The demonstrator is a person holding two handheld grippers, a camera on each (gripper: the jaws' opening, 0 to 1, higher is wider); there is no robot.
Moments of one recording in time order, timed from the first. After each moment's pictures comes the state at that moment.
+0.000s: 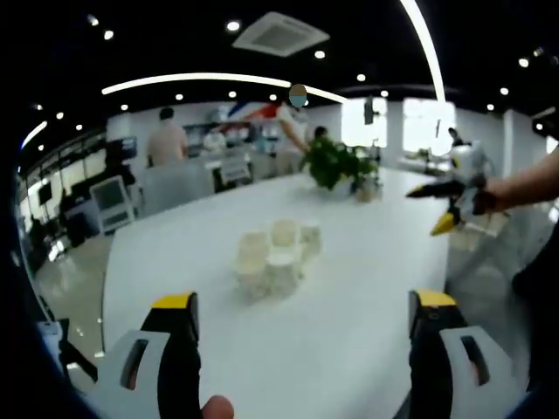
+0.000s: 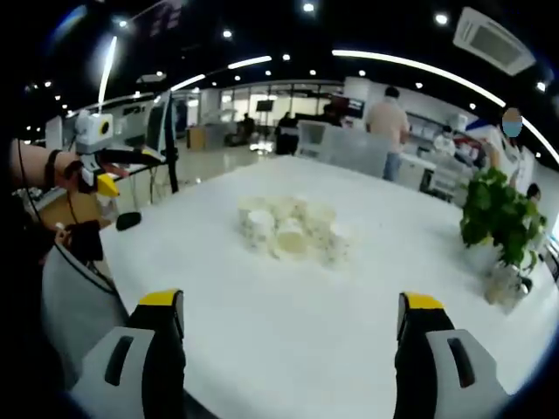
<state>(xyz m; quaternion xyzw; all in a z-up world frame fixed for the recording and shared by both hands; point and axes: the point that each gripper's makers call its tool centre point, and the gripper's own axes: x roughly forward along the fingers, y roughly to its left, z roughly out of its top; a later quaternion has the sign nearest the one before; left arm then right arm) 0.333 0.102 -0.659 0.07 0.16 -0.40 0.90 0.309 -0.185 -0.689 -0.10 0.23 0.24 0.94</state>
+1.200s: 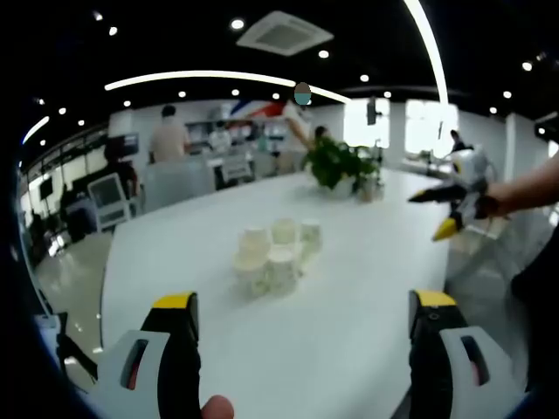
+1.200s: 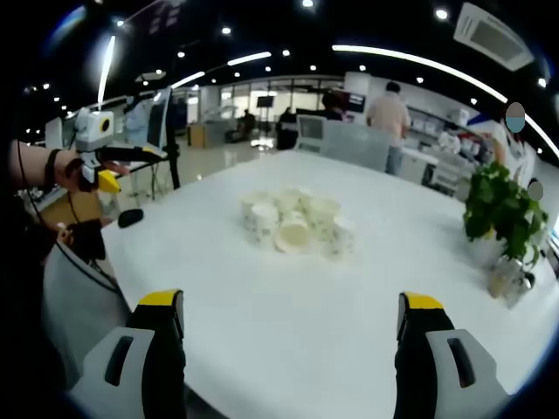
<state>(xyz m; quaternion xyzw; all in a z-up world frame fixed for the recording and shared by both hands) 0.331 0.104 -0.662 0.07 0.17 -0.39 0.90 0.303 -0.181 -0.699 -0.10 0.24 0.24 0.93</state>
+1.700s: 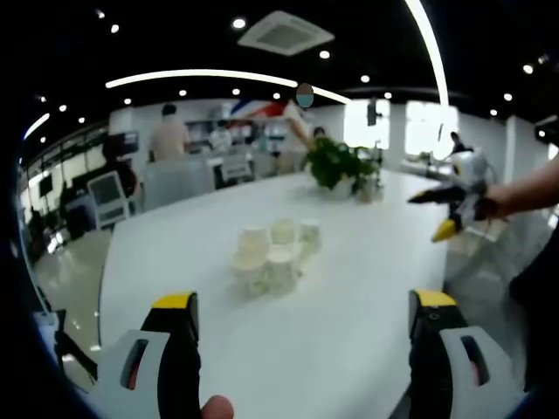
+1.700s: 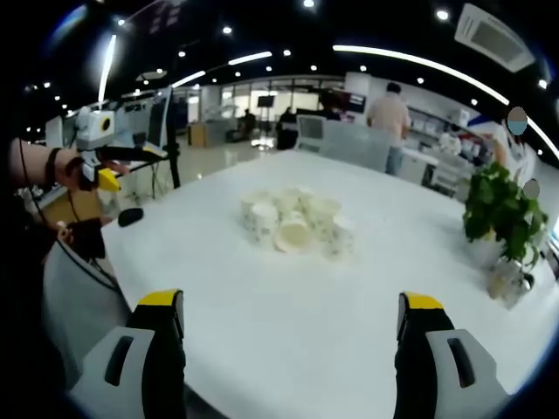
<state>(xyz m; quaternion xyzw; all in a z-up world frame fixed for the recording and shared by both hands) 0.330 0.104 -0.662 0.06 0.17 -0.39 0.90 0.303 -0.183 -0.698 -0.10 0.24 0.24 0.93</state>
